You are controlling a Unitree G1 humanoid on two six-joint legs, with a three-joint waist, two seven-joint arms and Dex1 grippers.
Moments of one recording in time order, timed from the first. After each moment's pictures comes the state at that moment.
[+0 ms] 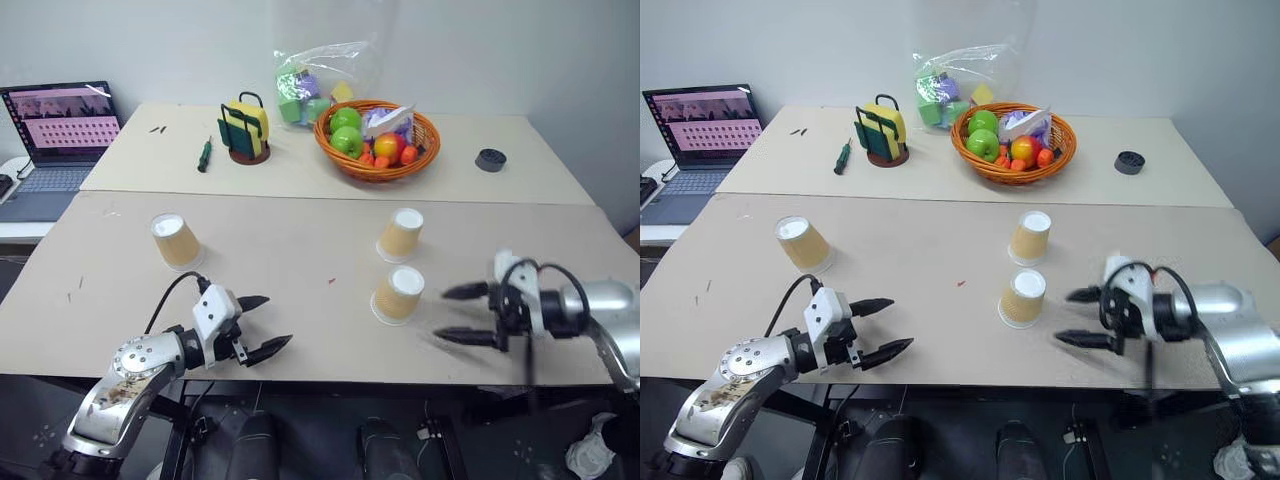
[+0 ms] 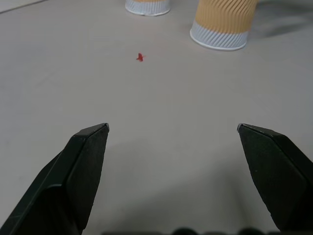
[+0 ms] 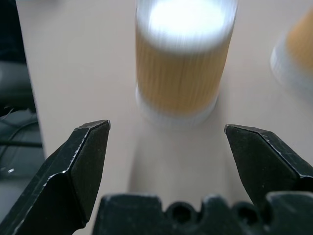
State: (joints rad) left arm 0.03 0.66 -0.02 -0.36 -0.41 0.33 -0.82; right arm -0.32 -0.94 -0.03 -0.14 0.41 0.48 1.21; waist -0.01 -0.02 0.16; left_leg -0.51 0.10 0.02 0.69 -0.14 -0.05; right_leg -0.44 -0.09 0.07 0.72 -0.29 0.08
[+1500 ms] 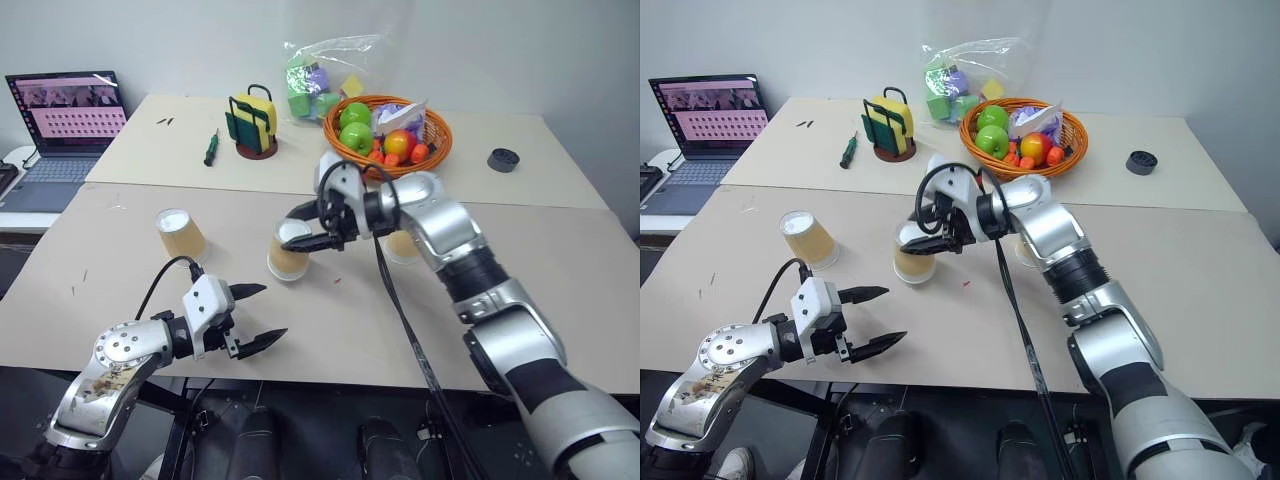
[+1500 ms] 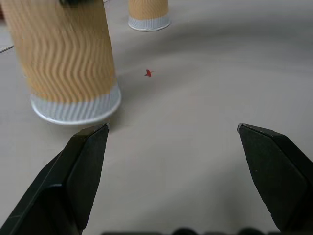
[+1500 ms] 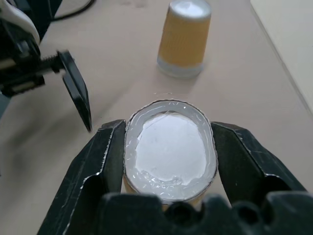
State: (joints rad) left arm 0.00 0.70 0.04 -0.42 -0.40 0.33 -0.88; right arm -1.13 -0.29 0.38 0.61 0.17 0.29 1.16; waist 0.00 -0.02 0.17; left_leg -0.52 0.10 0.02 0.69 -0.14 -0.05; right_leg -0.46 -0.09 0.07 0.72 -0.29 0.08
